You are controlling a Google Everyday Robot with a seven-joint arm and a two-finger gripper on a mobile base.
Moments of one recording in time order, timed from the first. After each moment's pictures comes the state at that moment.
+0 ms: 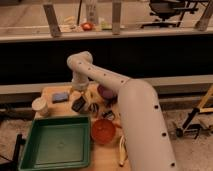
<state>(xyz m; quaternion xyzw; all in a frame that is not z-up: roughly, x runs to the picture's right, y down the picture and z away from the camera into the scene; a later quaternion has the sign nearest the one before) -0.146 0.042 0.861 -0.31 -0.26 -0.45 0.79</state>
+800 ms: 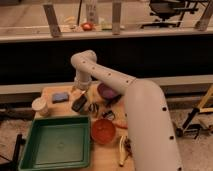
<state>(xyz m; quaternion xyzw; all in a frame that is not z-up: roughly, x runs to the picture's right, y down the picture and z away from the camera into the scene) -0.131 0.029 0.859 -0.29 -0.26 -0.43 0.81</state>
